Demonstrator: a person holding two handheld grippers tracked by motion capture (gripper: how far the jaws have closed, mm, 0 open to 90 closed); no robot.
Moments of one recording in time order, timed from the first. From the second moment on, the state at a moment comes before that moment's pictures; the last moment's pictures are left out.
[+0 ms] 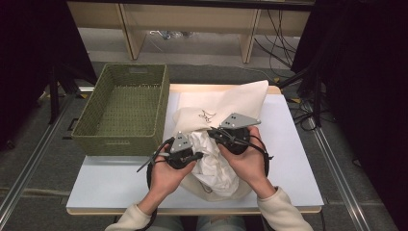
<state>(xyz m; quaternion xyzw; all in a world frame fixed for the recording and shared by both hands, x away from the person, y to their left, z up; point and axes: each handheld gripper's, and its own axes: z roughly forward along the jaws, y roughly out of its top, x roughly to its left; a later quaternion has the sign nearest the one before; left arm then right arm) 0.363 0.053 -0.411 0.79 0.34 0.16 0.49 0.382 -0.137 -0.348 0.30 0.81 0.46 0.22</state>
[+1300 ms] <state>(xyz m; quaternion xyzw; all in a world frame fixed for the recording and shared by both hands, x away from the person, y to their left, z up) 0.345 0.093 -0.421 0.80 0.33 0.15 0.47 0.389 -0.149 -0.348 0.31 0.81 0.45 0.22</state>
